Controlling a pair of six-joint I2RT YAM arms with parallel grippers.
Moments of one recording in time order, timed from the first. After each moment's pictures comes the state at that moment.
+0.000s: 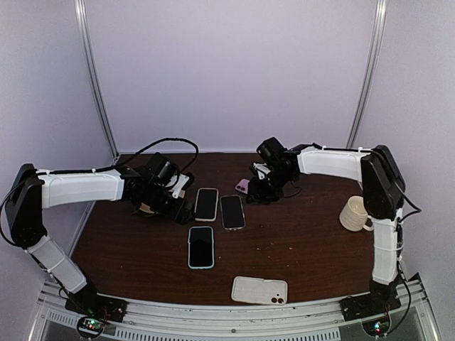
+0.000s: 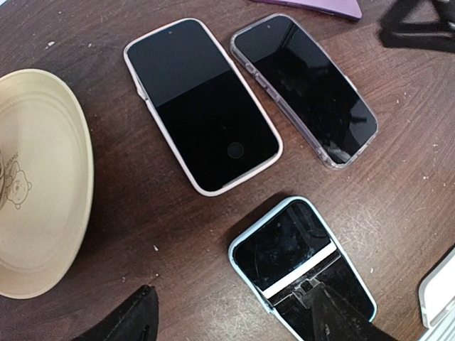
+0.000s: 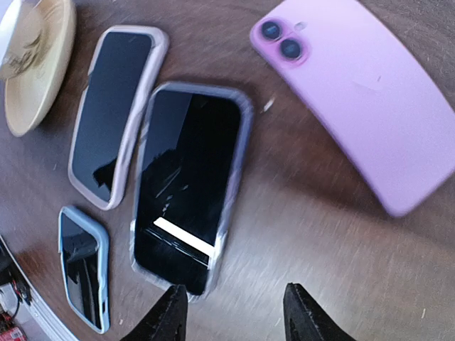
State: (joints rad) left arm -0.69 1.58 1.06 -0.47 0.06 -0.17; right arm 0.62 2.10 1.65 -0.65 -0.26 0.41
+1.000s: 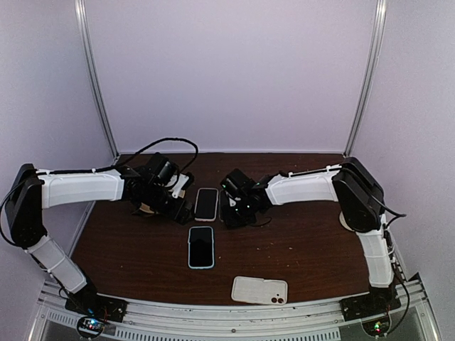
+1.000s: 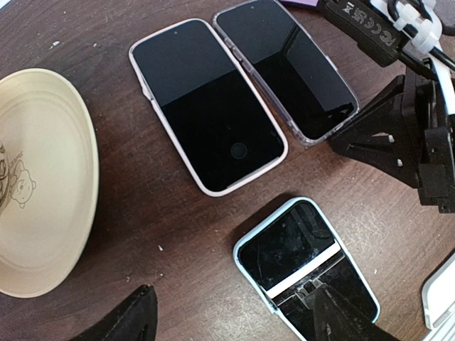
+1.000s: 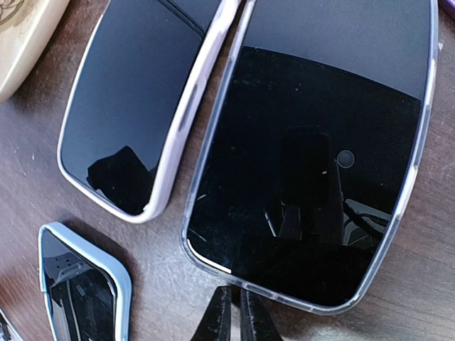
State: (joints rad) left arm -0.69 1.58 1.06 -0.47 0.05 -0.17; right arm 0.88 2.19 1.60 -0.45 -0.02 0.62
